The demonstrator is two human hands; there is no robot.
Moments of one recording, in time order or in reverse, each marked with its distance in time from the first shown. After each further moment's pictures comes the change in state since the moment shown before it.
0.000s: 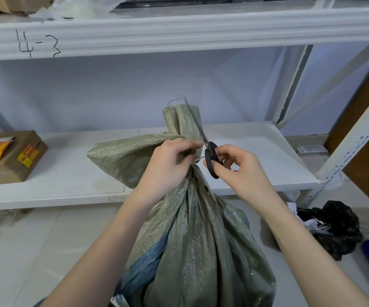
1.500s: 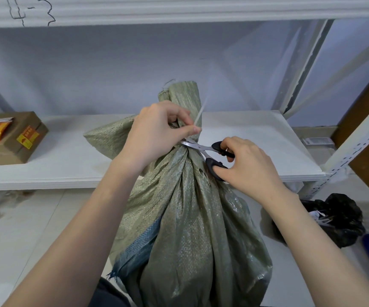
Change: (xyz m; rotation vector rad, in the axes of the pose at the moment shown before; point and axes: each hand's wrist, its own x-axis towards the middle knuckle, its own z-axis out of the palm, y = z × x) left_hand 0.016 0.004 -0.030 0.034 0.080 -0.058; right_hand 0.003 0.019 -0.002 -0.706 -0.061 -0.133
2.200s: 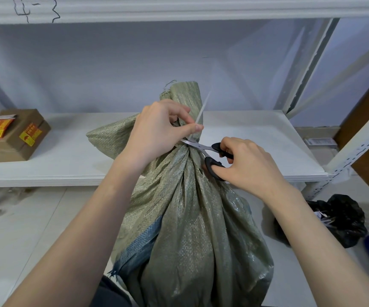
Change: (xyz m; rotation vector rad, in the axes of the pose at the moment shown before) left_hand 0.003 -0.007 0.001 -0.008 -0.008 -0.009; right_hand 0.005 -0.005 -0.001 -0.065 -0.062 -0.020
